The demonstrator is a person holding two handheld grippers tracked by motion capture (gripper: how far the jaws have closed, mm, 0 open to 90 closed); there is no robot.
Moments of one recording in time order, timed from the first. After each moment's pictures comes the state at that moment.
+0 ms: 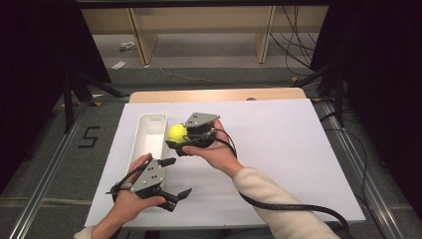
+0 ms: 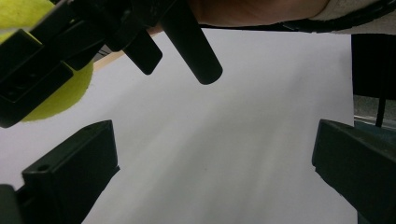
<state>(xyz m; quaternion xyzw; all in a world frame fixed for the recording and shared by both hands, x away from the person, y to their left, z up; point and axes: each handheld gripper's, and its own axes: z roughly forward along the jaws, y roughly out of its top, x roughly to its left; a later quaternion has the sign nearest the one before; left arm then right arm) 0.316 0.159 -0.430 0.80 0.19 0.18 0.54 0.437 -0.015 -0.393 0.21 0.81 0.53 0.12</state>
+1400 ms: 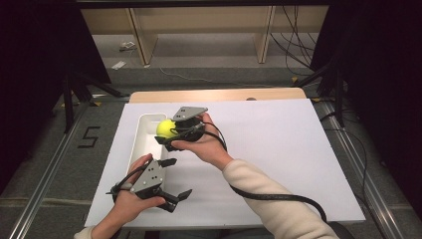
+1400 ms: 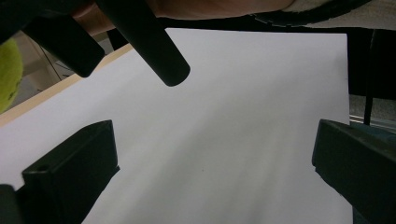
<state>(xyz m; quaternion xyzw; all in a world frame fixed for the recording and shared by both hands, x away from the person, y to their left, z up) 0.314 0.158 -0.429 0.80 0.19 0.18 0.54 0.446 0.013 -0.380 0.19 0.82 0.53 0.11</state>
